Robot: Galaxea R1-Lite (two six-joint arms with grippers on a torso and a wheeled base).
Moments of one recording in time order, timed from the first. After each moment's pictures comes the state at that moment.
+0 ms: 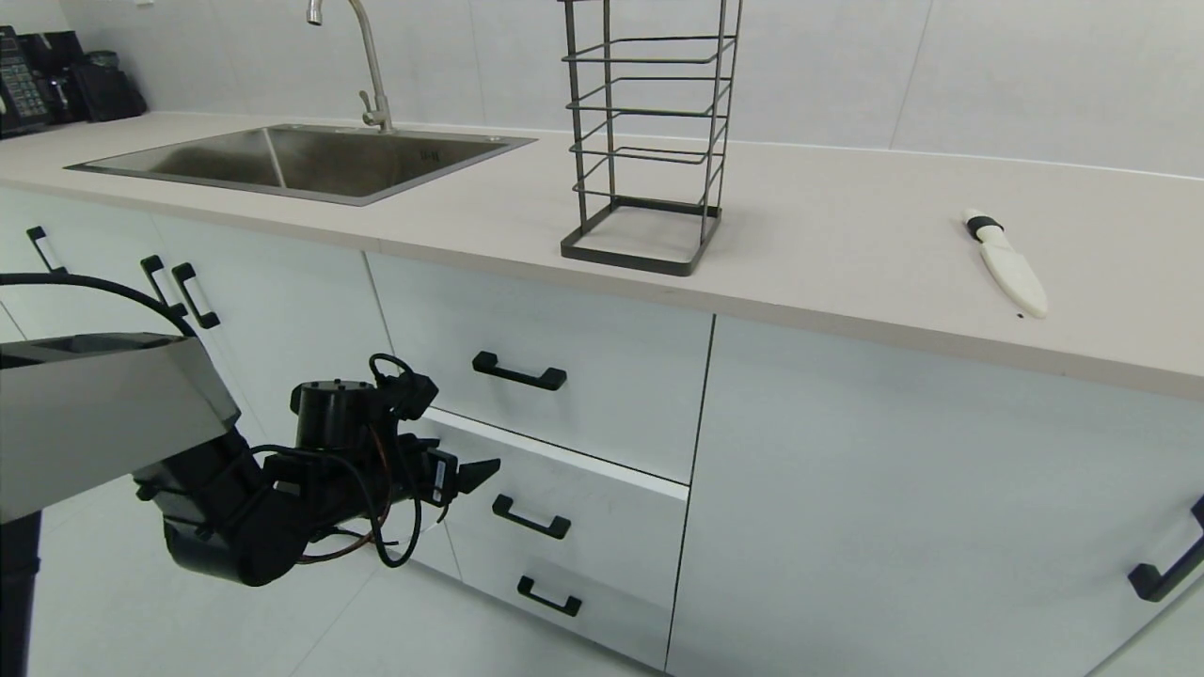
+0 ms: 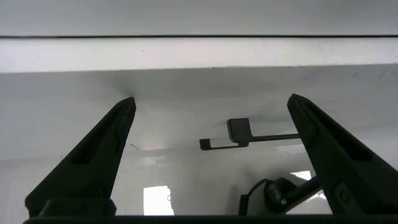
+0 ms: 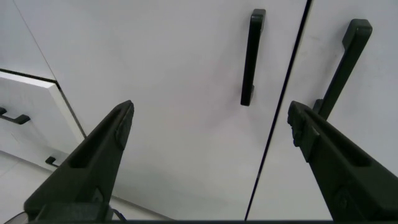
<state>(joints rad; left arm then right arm) -0.20 2.17 -0.66 -0.97 -0.29 0.06 0.00 0.00 0.00 0.00 0.00 0.01</state>
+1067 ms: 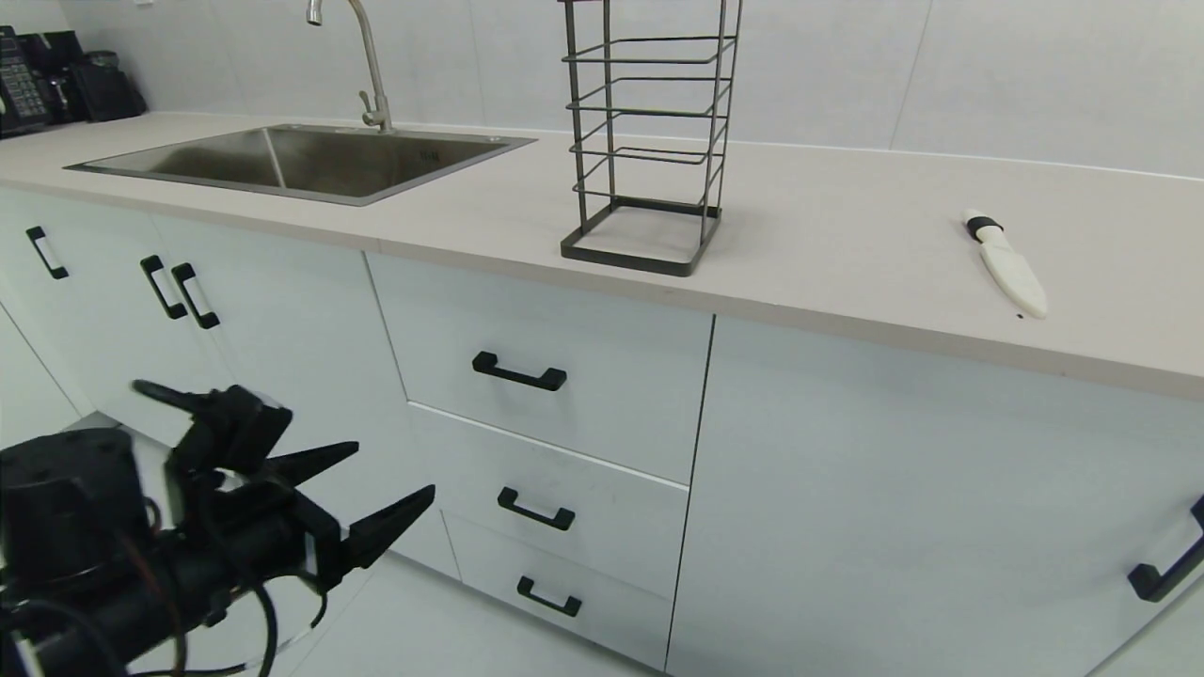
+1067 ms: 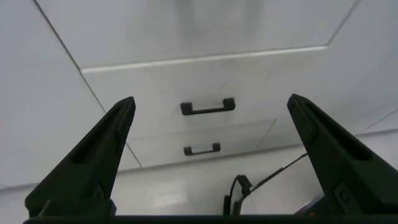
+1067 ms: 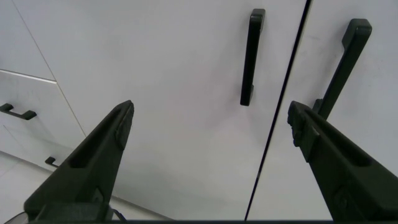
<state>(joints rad) -0.25 1.49 -0.14 -1.09 -0.30 0.07 0.00 0.00 0.00 0.00 0.00 0.01</state>
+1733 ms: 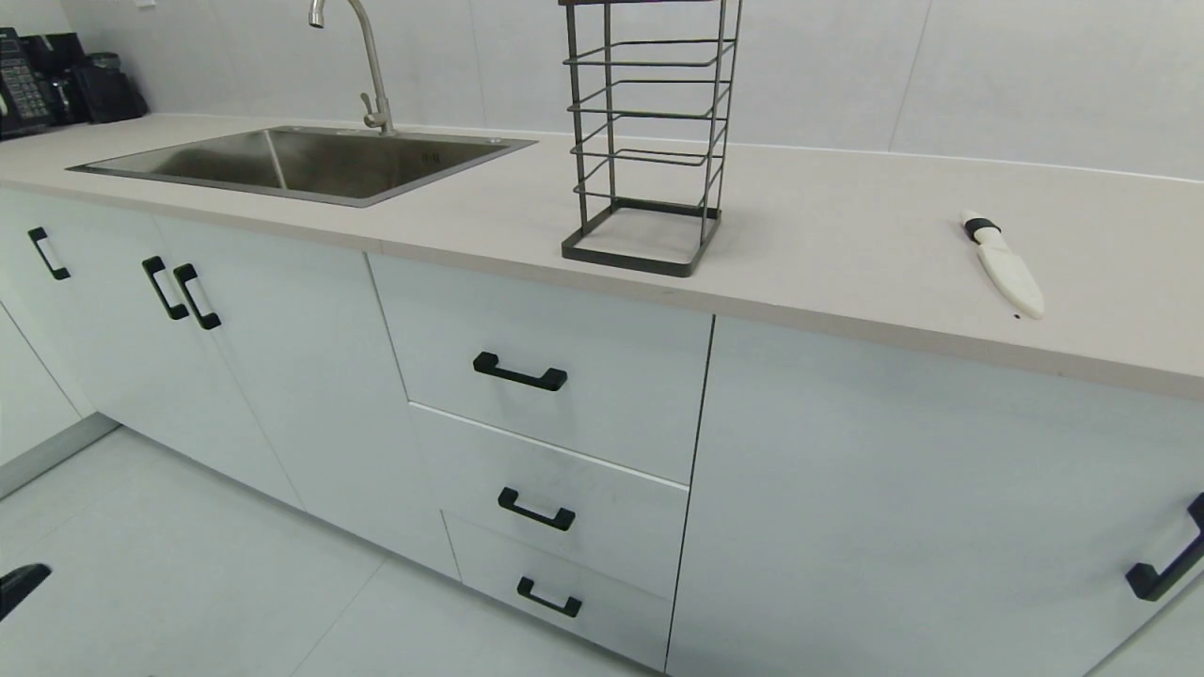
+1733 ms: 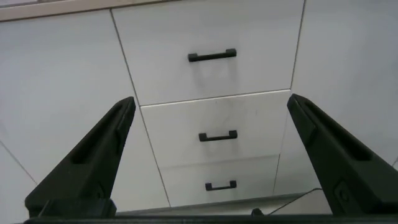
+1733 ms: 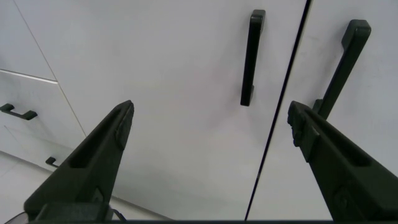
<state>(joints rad) -0.16 0.33 -0.02 -0.46 -0.29 0.07 0.00 0.00 0.00 0.00 0.00 0.01</state>
